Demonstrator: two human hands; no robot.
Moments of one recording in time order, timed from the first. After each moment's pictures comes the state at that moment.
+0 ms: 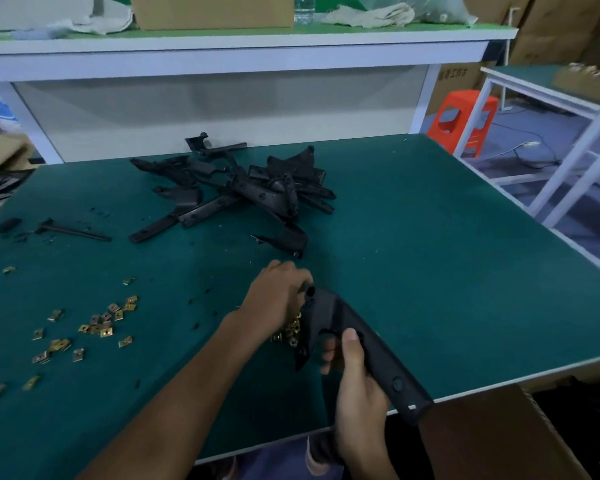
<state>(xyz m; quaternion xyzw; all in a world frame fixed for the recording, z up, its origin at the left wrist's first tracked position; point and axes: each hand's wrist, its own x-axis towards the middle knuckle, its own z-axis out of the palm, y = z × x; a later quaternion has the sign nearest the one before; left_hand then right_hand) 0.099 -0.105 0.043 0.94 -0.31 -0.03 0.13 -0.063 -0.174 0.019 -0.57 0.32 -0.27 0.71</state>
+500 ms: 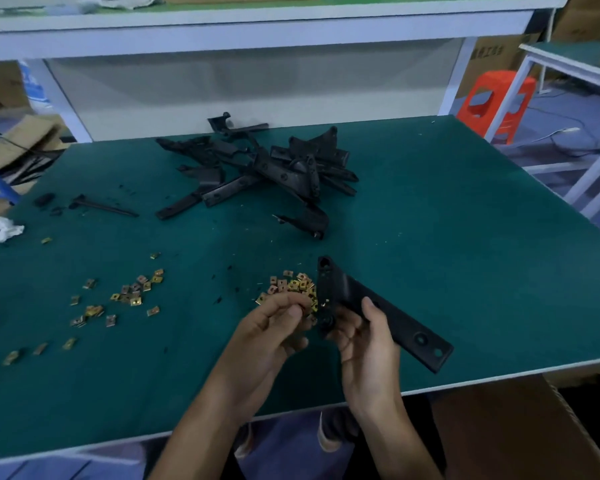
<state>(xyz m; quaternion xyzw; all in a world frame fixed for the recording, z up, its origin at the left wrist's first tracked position) -0.021 -0.042 0.056 0.56 -0.02 -0.22 0.80 -0.049 -0.178 0.037 -0.32 0.25 -0.16 0.90</state>
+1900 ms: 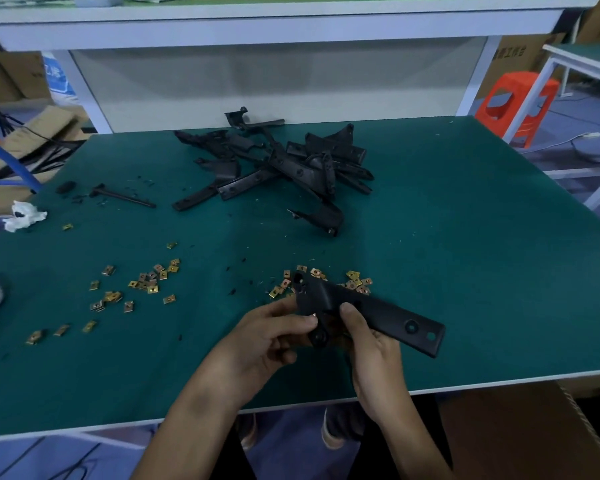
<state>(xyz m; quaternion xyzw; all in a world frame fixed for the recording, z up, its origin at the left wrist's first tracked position) -0.013 -0.024 0.067 0.58 0.04 -0.34 0.74 -0.053 -0.178 0.004 -0.59 0.15 -0.12 0.78</state>
